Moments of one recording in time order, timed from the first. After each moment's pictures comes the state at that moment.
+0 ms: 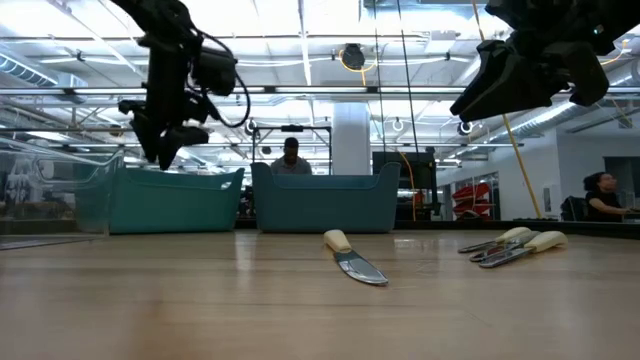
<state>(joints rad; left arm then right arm) 0.59 1.46 1.07 -1.10 -0.52 -0.49 0.36 1.01 0.53 -0.24 0.62 -0.10</state>
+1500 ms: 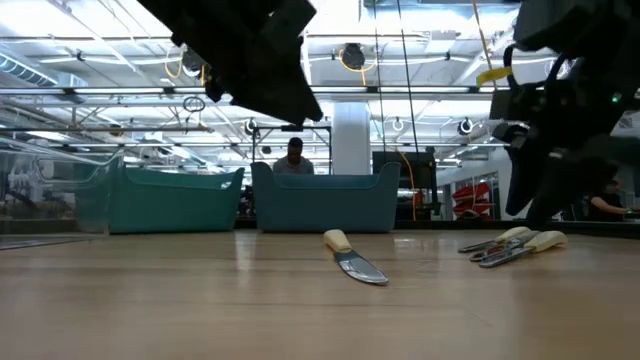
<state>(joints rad) -0.35 1.72 1.07 -0.15 -0.75 -0.50 0.34 1.29 0.53 -0.51 0.39 0.22</state>
